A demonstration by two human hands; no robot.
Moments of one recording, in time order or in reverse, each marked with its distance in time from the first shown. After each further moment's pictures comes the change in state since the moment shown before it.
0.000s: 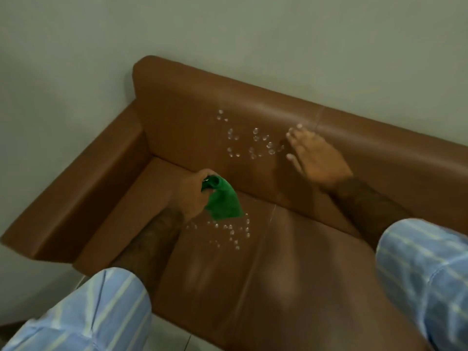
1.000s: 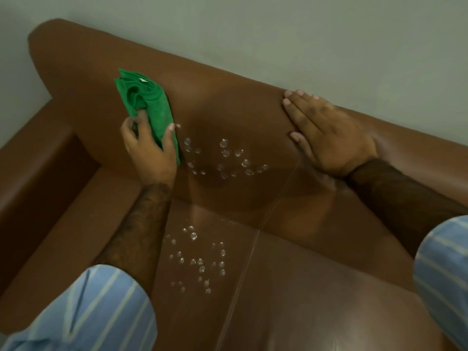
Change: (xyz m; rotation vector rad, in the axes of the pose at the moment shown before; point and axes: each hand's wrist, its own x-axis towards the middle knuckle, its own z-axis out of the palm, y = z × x) left_hand 0.222 -0.029 0.083 0.009 0.772 -0.131; right_hand 0.121 0.141 0.075 -0.187 0.362 -0.261
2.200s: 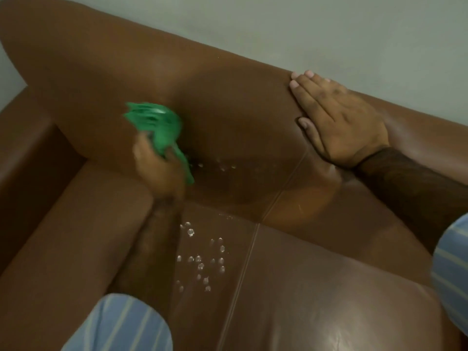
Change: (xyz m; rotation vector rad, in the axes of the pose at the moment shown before) left_hand -0.045 -0.010 0.013 -0.091 -0.098 -0.157; right_hand -0.003 0.001 0.012 -0.076 0.076 0.011
